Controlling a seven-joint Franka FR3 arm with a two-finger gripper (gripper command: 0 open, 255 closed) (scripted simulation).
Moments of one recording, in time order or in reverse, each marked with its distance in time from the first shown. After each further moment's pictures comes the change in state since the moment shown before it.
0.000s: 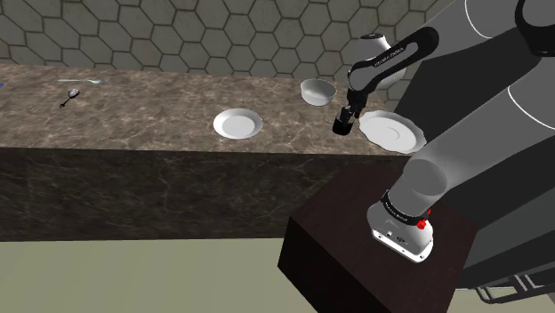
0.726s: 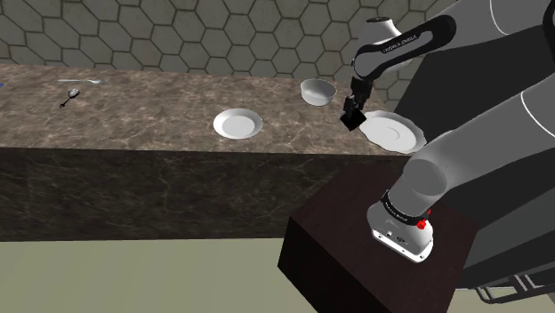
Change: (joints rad) arm -0.001 -0.106 0.017 0.044 0.004 -0.149 -0.009
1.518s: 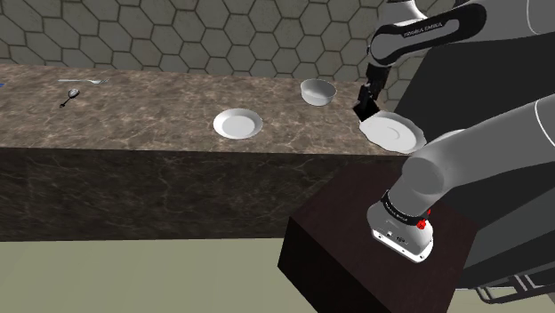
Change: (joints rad) arm -0.046 -0.132 -0.028 0.040 -0.030 -0.159 -0.075
